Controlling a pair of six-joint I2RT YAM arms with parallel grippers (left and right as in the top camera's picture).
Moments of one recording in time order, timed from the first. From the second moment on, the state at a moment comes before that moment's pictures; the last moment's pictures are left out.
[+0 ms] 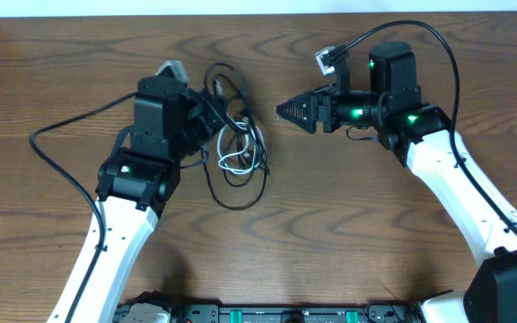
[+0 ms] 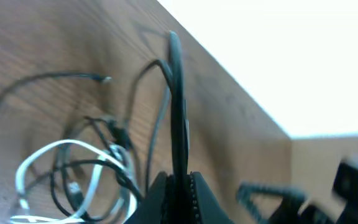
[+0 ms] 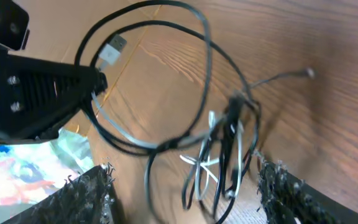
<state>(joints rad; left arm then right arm) -0.26 1.23 1.11 -0.46 0.16 -0.95 0.32 1.60 1.23 -0.26 -0.87 0.36</state>
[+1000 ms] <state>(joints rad) -0.26 1.23 1.11 -0.17 0.22 -1.40 0.46 1.60 1.23 -0.26 -0.57 0.31</state>
